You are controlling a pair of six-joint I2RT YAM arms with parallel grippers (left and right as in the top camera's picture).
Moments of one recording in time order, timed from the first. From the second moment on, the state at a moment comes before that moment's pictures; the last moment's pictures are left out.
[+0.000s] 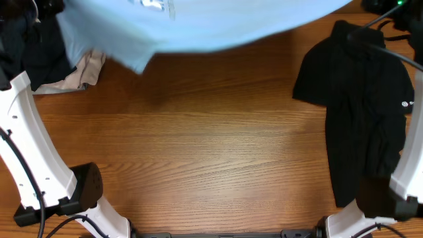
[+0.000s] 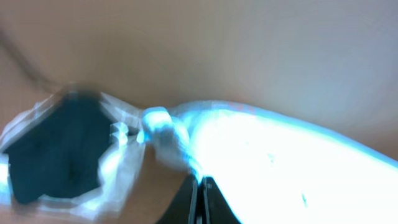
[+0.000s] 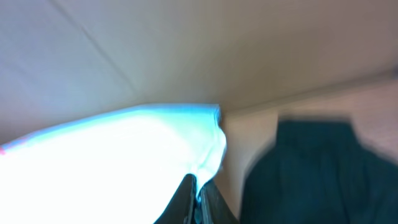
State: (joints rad) left arm 0.22 1.92 2.75 -1.34 0.19 -0.21; right arm -0.10 1.80 2.39 -1.13 -0.14 0.23
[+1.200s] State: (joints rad) left arm 0.22 1.42 2.75 -1.68 0.07 -0.15; right arm -0.10 1.18 2.38 -1.59 -0.10 0.20
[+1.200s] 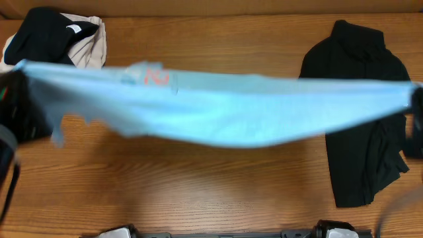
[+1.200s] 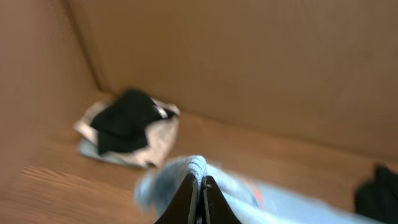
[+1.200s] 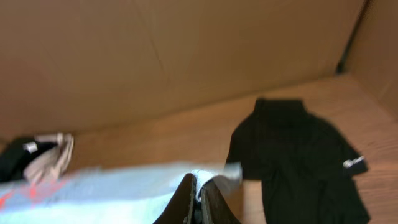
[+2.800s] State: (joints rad) left arm 0.12 2.43 2.74 -1.32 -0.05 -0.18; right arm -0.10 2.15 2.01 -0.85 -0.18 0.25
